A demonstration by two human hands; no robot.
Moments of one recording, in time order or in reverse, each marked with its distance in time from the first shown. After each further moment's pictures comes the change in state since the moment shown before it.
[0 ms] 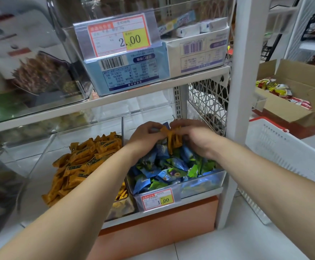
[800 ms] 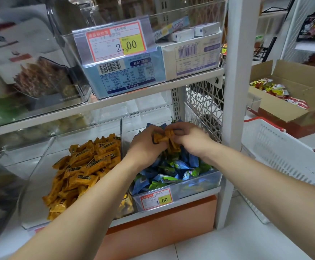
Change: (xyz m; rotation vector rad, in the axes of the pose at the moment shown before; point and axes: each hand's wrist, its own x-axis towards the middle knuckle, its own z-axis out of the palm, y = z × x) left_hand -0.027 0.002 0.009 0.306 0.058 0.167; right_hand -0.018 0.001 0.004 -0.423 -0.016 -0.173
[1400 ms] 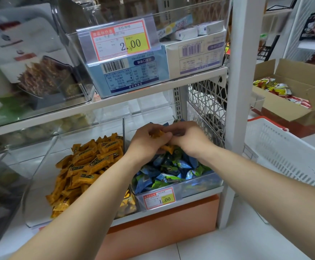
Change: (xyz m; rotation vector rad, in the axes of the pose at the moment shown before) left_hand -0.005 0.010 -0.006 -0.446 0.023 -0.106; right_hand -0.002 -0.002 0.015 0.060 0.099 -0.138
